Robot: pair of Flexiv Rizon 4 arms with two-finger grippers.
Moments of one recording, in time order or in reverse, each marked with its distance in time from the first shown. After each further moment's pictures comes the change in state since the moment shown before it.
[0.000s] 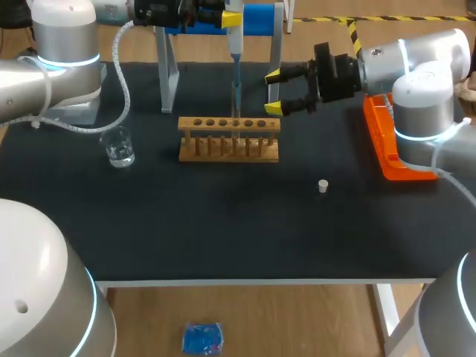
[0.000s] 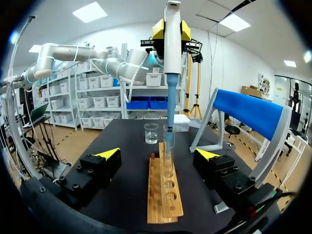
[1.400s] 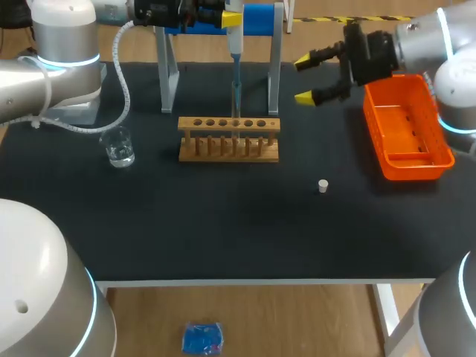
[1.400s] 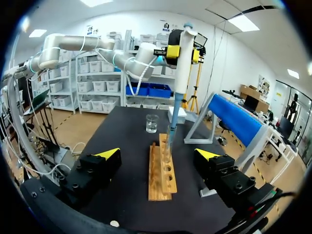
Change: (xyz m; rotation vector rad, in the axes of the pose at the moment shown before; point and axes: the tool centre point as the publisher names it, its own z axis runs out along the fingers) left arm 0.000 0.000 0.000 0.000 0.000 0.000; right arm 0.016 0.021 -0.063 0.131 -0.033 -0.080
